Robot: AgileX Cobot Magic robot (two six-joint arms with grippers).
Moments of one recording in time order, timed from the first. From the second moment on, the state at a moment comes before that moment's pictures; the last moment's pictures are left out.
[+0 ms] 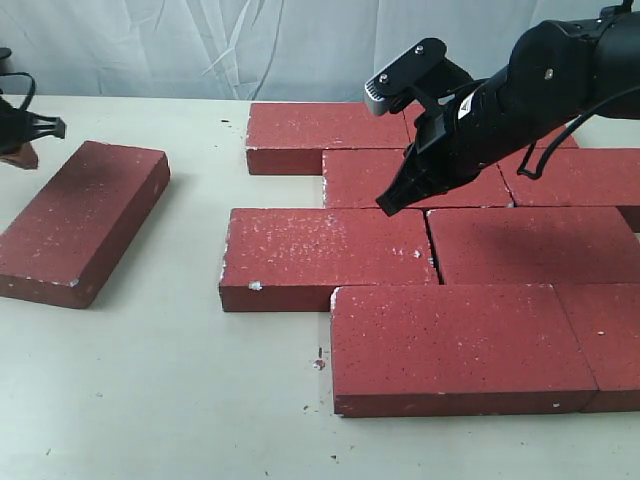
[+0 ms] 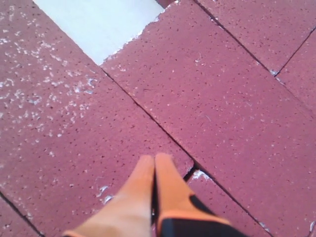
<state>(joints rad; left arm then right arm) 0.20 2.20 -1.63 -0.24 0.70 0.29 0.43 1.71 -1.11 0.14 0.47 -0.49</state>
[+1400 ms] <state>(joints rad) -0.17 1.65 -1.33 -0.18 1.17 0.60 0.43 1.71 -1.11 0.16 0.45 -0.49</state>
